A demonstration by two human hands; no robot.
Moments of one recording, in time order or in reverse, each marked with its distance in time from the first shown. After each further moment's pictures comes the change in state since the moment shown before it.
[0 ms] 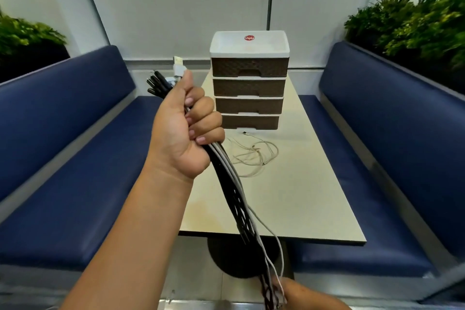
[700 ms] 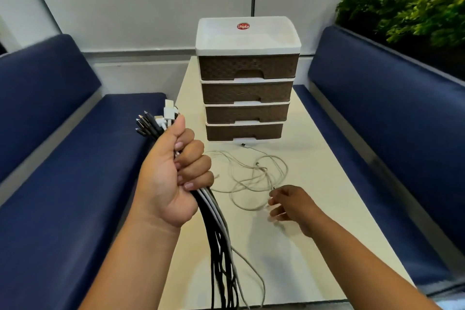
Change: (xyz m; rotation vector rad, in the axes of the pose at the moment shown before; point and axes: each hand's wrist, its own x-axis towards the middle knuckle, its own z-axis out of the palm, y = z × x) left_hand 0.110 0.011 -0.106 0.023 0.149 -0.151; right_hand 0.145 -0.083 -0.189 0.781 0.584 0.193
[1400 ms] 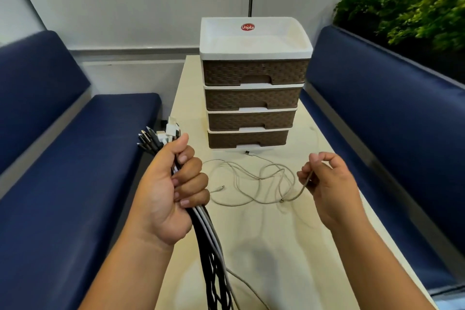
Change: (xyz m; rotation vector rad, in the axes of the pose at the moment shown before) left_hand 0.028 0.020 -0.034 0.007 0.077 -0.089; right_hand -0.028 -0.075 -0.012 0.625 0.275 -0.377
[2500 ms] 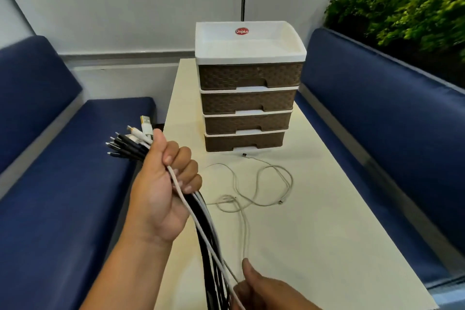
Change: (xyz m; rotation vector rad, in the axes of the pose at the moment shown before) left_hand 0.009 0.006 0.000 -0.012 -0.031 0.205; right_hand -0.155 0.075 0.016 -0.323 -0.612 0.358
